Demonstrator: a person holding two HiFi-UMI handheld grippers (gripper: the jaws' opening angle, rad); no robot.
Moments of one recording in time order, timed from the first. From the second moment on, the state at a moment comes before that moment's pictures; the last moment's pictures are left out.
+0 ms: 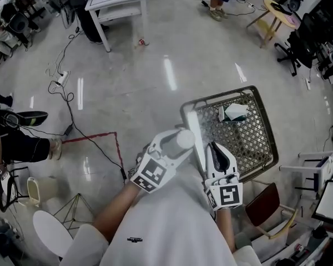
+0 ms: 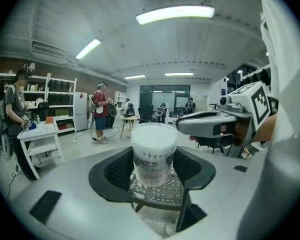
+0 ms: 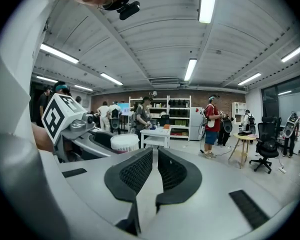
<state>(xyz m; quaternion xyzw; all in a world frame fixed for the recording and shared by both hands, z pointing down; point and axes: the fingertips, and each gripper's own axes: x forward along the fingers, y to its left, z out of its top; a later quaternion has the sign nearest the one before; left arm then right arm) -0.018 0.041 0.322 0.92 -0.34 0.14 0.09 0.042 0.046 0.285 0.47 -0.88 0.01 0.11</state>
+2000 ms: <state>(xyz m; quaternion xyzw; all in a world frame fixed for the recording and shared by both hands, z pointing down) -0.025 0.048 0.327 0.93 -0.32 0.16 0.06 -0.041 0.038 0.282 0.29 -0.93 0.20 0.11</state>
